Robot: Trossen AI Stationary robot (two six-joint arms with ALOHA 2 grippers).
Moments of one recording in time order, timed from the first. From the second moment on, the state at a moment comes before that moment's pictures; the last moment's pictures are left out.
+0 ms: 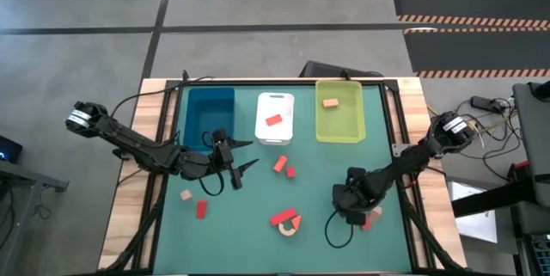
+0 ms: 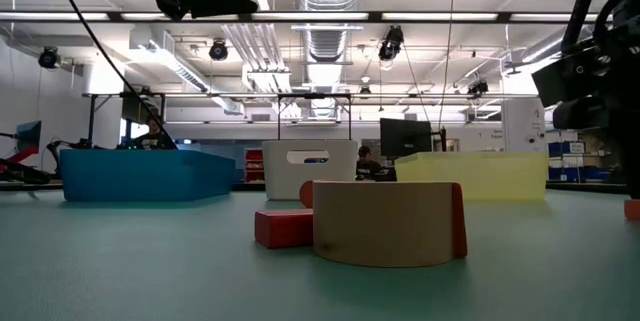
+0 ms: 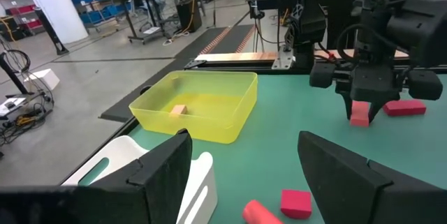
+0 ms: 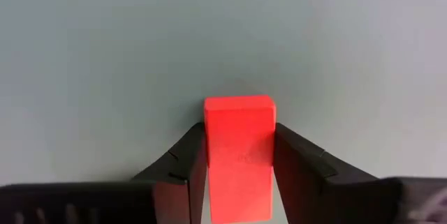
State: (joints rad) left arm -0.37 1.16 0.63 0.32 -0.74 -0.02; right arm 0.52 1.66 0.83 -0.76 0.03 0.64
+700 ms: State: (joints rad) left arm -0.37 1.13 0.63 0.32 -0.74 0.06; right arm 0.30 1.29 0.83 -0.60 0.28 0.43
